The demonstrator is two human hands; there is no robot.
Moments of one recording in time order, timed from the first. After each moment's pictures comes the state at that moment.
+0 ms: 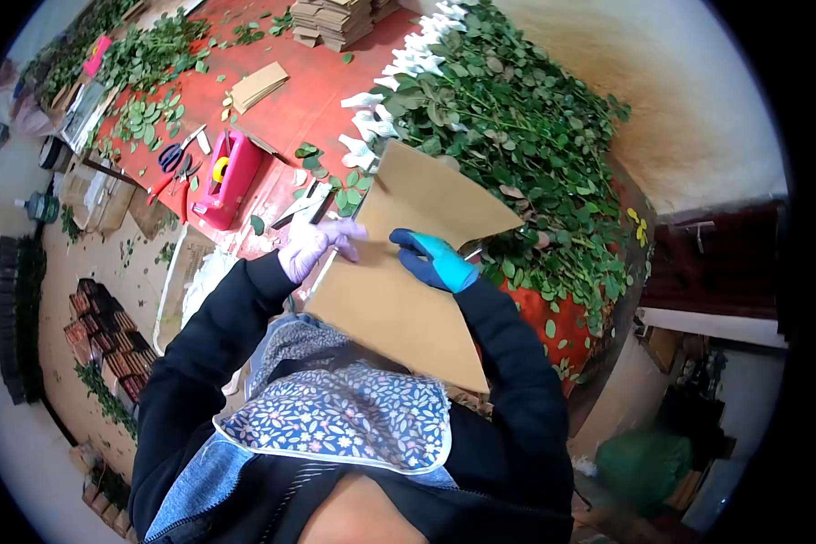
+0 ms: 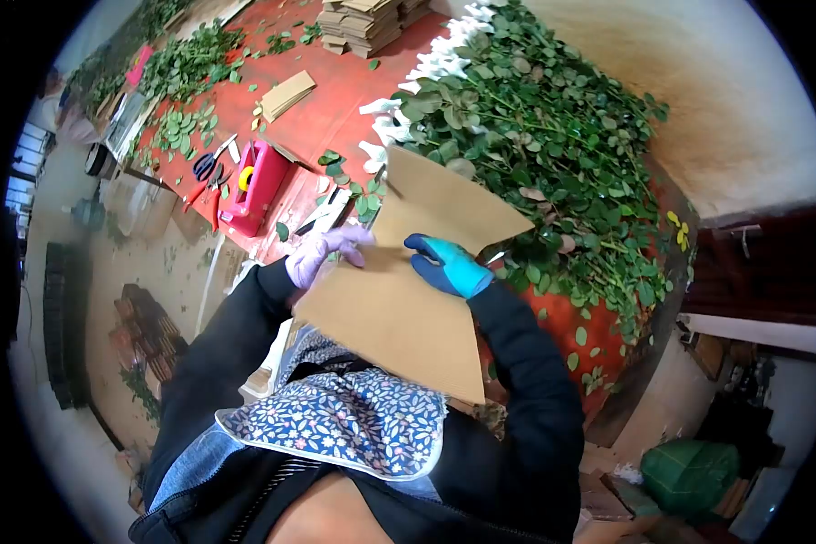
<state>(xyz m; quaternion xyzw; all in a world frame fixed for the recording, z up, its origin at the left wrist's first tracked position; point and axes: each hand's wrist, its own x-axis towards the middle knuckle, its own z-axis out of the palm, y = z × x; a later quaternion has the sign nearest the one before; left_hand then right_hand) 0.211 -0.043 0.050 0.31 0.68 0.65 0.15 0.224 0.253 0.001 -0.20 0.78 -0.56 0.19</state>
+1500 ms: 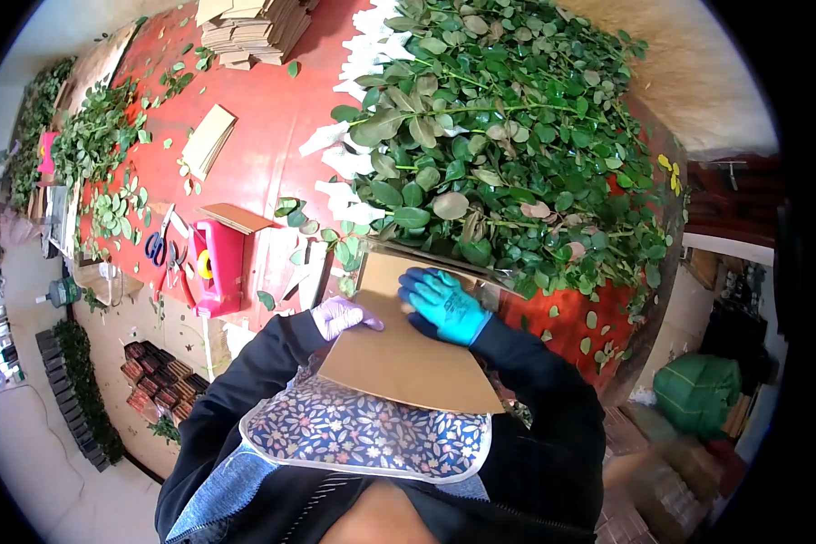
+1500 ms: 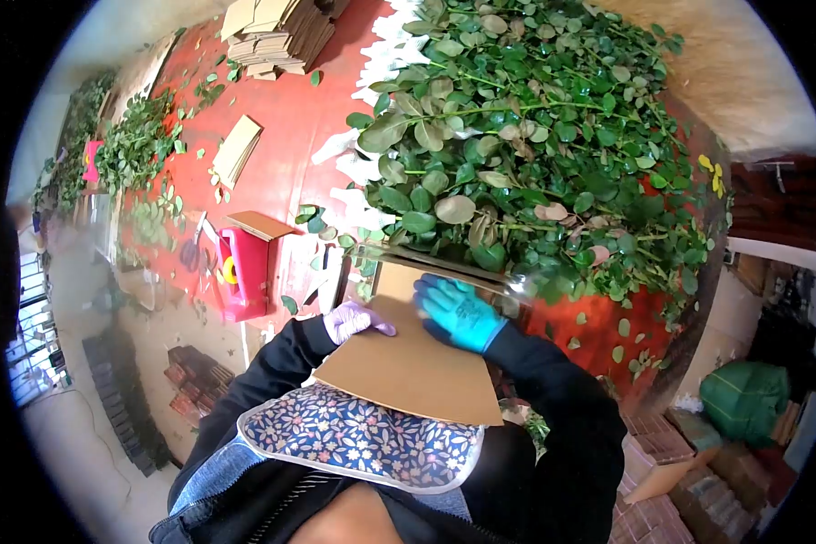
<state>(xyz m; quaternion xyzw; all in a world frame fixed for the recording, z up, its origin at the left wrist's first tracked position) 0.162 -0.045 -0.016 0.23 0.56 0.60 0.53 0.220 0.244 -0.018 -0.36 0.89 -0.25 0.12</state>
